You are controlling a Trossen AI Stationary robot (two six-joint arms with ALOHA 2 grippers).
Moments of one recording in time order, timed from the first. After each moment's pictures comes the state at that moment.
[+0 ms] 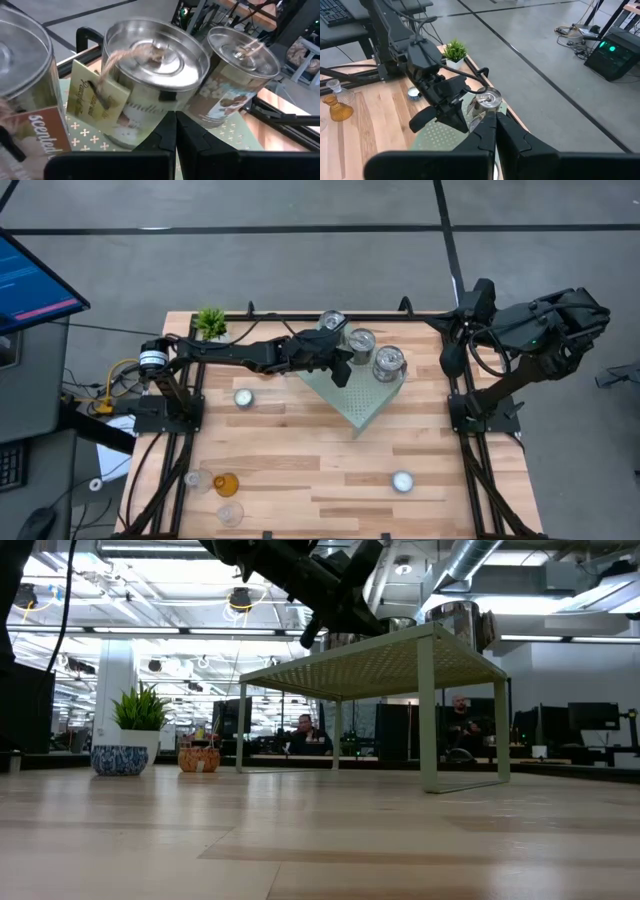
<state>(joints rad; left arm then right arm) 0.11 1.71 1.28 0.06 -0.19 -0.38 0.34 1.39 2.28 -1.57 0.79 0.39</state>
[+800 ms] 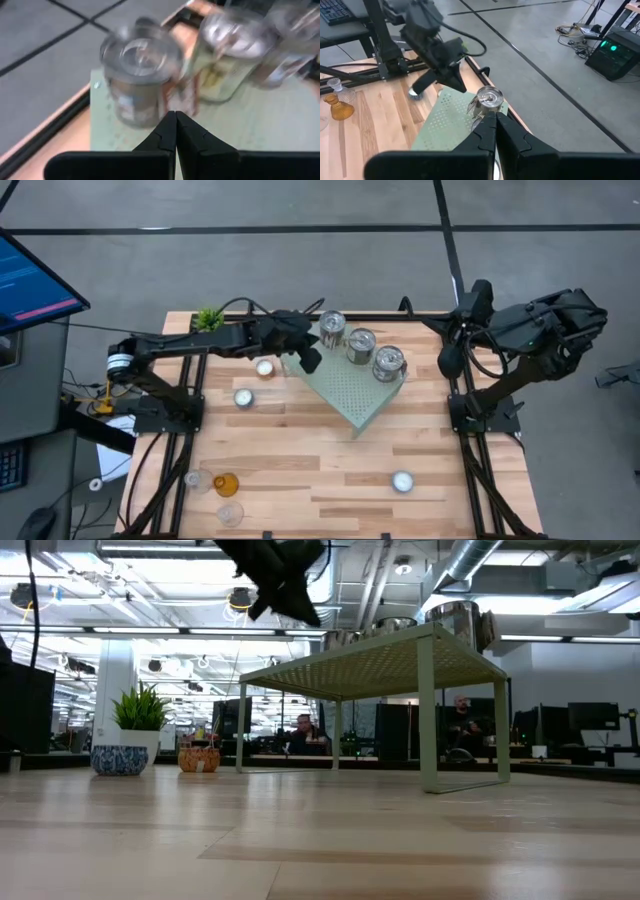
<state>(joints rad) 0.20 1.46 1.26 -0.36 -0.26 -0.21 0.34 1.40 2.29 -1.57 0.79 0.39</state>
